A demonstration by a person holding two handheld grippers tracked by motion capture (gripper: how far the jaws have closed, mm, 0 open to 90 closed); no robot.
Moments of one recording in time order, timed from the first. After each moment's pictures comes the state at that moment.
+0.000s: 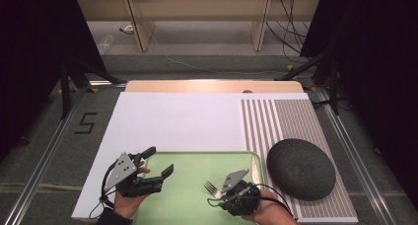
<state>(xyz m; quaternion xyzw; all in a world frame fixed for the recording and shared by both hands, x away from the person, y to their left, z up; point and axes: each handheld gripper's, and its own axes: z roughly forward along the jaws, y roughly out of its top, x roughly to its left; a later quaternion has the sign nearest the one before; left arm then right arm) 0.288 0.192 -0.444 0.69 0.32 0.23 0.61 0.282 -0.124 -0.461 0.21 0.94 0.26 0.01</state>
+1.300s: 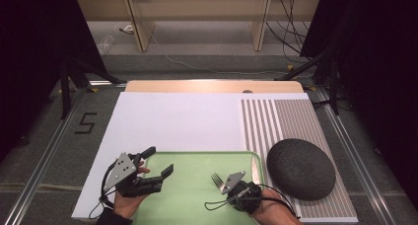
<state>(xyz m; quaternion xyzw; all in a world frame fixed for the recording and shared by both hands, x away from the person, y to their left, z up) 0.288 0.192 -0.444 0.69 0.32 0.23 0.61 0.285 -0.128 -0.468 0.21 0.96 0.20 0.07</state>
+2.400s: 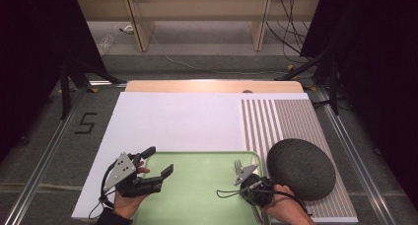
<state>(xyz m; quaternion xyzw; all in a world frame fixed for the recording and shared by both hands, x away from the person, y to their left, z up) 0.288 0.193 -0.443 0.69 0.32 0.23 0.61 0.299 -0.159 -0.464 0.26 0.95 0.16 0.08</state>
